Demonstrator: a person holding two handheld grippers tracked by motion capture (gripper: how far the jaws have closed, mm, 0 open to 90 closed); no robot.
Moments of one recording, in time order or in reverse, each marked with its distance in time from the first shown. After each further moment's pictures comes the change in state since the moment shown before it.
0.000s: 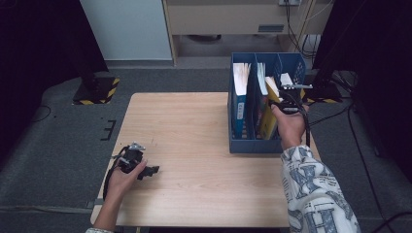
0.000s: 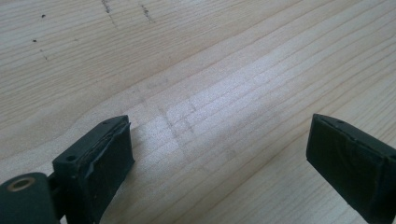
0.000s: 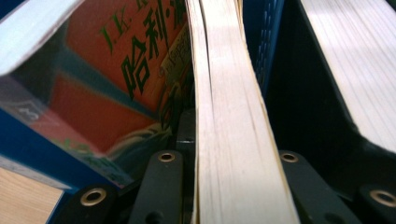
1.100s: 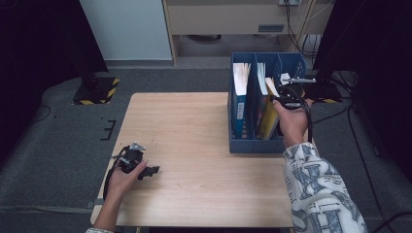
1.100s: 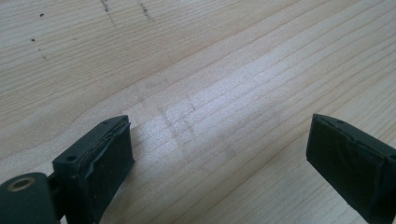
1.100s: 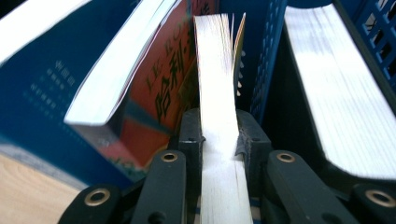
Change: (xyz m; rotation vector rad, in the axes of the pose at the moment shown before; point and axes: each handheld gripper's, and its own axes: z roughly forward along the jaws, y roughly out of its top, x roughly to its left) left arm 0.000 0.000 0.001 0.002 0.002 0.000; right arm 0.007 0.018 -0.021 -0.016 -0.001 -0.017
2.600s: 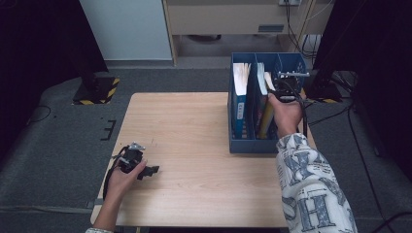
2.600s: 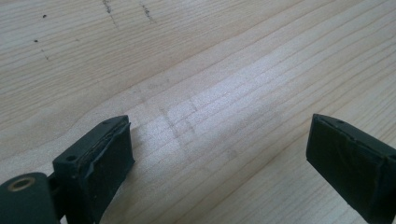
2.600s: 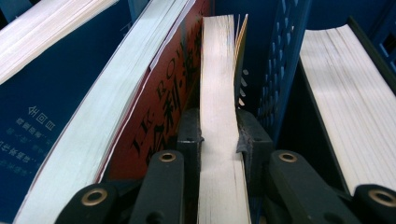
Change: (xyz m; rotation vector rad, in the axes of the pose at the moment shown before) left arm 0.001 0.000 -0.001 -0.003 -0.002 -0.001; right arm 0.002 0.015 0.026 -0.020 -0.008 0.020
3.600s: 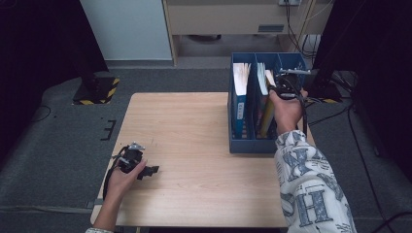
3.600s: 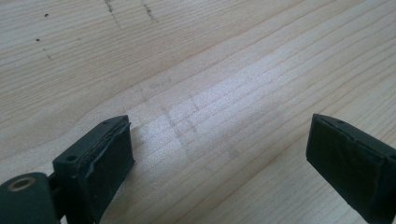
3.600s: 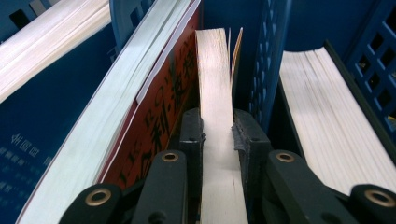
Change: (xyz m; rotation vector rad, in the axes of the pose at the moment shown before) left arm 0.000 0.000 0.000 0.001 0.003 -0.003; right arm -0.002 0.008 0.002 -0.043 -0.043 0.000
